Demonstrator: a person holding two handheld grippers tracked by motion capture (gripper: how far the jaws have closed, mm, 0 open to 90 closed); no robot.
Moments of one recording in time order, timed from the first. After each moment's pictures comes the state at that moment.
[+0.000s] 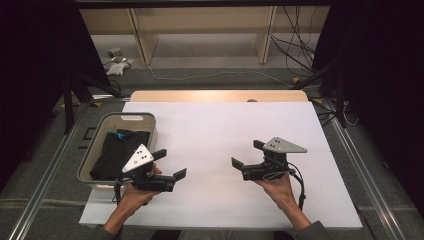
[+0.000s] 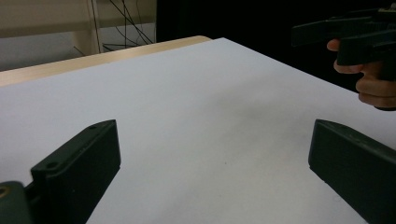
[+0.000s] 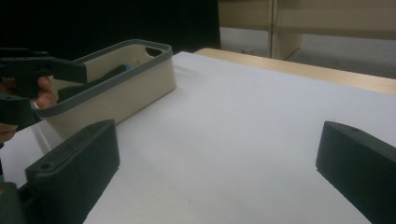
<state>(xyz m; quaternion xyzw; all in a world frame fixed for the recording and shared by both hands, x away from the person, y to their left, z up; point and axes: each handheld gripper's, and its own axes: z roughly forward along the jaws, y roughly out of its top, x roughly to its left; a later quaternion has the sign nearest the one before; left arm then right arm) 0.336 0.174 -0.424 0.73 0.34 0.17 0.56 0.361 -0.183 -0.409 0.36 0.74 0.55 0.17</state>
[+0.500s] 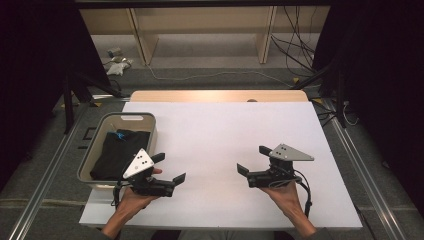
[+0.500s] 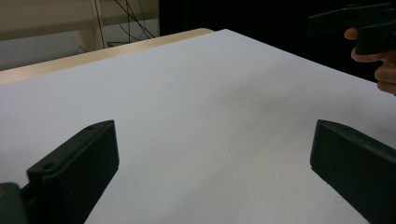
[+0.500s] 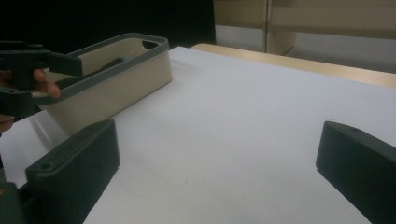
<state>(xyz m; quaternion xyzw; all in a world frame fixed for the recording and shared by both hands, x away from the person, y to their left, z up) 0.327 0.176 -0.430 0.74 0.34 0.18 0.55 0.345 -0.196 -0.415 0.36 0.74 0.55 0.18</state>
